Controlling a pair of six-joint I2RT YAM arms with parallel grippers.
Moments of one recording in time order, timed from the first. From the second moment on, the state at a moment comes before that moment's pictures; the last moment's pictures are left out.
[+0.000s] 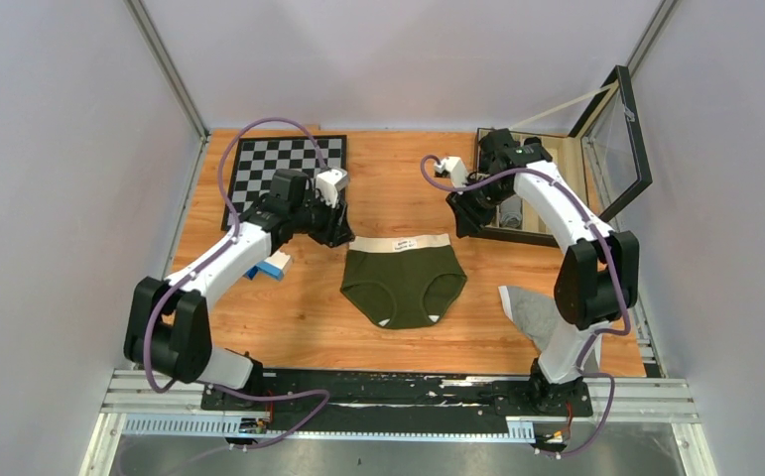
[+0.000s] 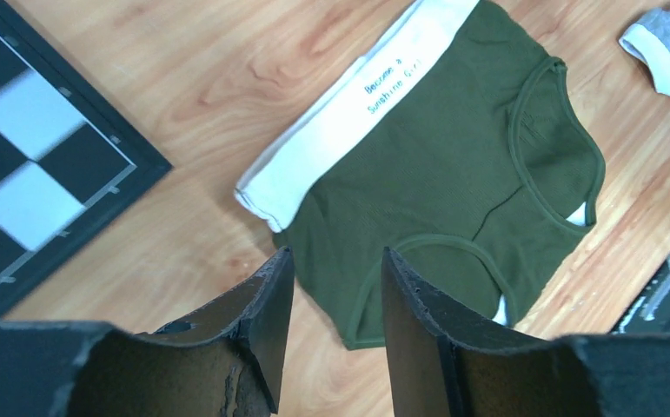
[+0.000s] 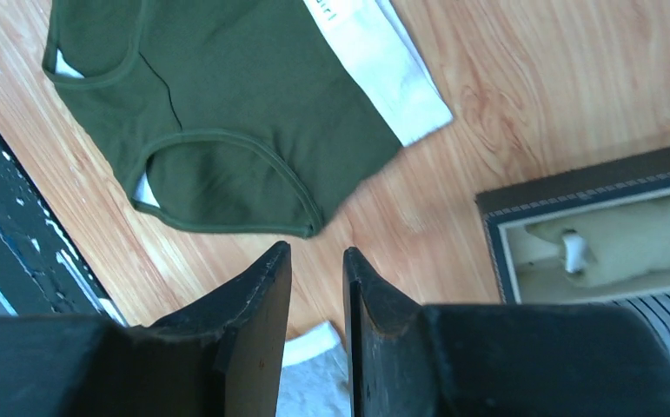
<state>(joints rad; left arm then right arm) -0.34 1.40 0.99 -0.31 0.48 0.09 0.25 1.80 1.62 -1.12 -0.51 -0.72</state>
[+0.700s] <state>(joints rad) -0.34 1.75 0.98 -0.26 0.41 -0.27 0.27 1.98 1.37 -0.78 -0.48 -0.38</state>
